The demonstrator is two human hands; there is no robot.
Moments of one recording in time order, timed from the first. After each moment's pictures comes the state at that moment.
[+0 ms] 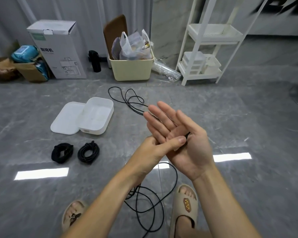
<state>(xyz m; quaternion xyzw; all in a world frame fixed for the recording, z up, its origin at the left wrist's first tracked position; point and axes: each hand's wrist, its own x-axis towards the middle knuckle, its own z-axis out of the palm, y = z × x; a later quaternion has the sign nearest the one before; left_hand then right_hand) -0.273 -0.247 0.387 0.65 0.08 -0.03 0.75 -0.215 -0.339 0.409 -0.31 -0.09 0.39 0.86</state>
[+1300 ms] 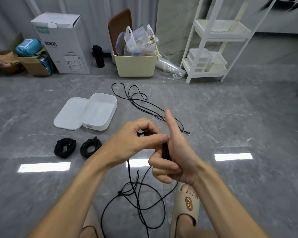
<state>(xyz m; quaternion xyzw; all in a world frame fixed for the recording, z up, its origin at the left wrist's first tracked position) -0.285 -0.189 0.404 0.73 0.06 -0.02 0.68 -0.224 -0.332 0.400 -0.45 -0.11 0.65 0.60</state>
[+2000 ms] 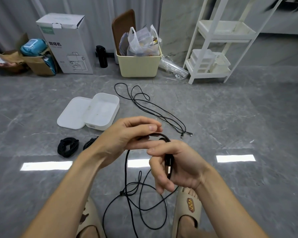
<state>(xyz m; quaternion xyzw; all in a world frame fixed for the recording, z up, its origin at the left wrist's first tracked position) -0.290 -0.168 0.403 0.61 0.11 -0.06 0.79 -0.224 -0.338 0.398 -0.36 -0.18 0.68 0.61</state>
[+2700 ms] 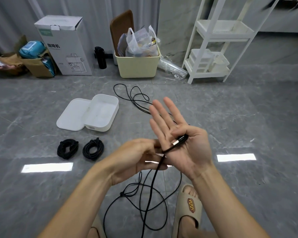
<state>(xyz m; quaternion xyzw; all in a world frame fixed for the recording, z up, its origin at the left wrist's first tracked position) -0.292 -0.202 0.387 0.51 0.16 -0.19 0.83 -0.213 -0.326 0.395 -0.19 -0.03 0.42 0.88</state>
